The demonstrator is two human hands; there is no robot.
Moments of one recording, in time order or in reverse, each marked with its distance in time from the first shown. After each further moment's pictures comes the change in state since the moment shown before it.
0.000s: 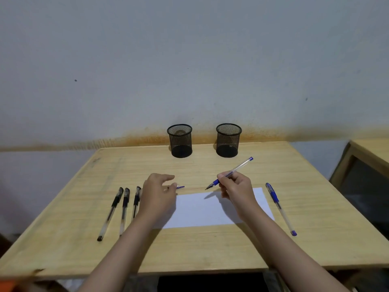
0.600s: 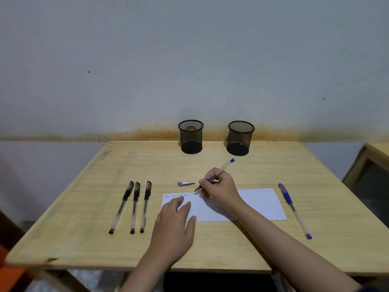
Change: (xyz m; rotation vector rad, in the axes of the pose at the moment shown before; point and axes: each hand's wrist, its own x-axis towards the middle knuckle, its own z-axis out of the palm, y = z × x) left_hand -0.066 -0.034 0.011 0.394 -0.189 0.195; right_hand 0.009 0.017 0.055 -0.167 -0.205 -0.044
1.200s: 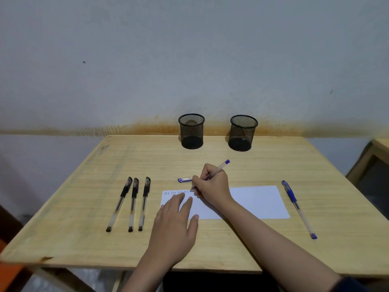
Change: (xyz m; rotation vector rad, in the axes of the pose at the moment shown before) left_hand -0.001 -0.003 0.006 0.112 -0.055 0.012; right_hand 0.017 0.019 0.021 -0.070 0.089 -0.083
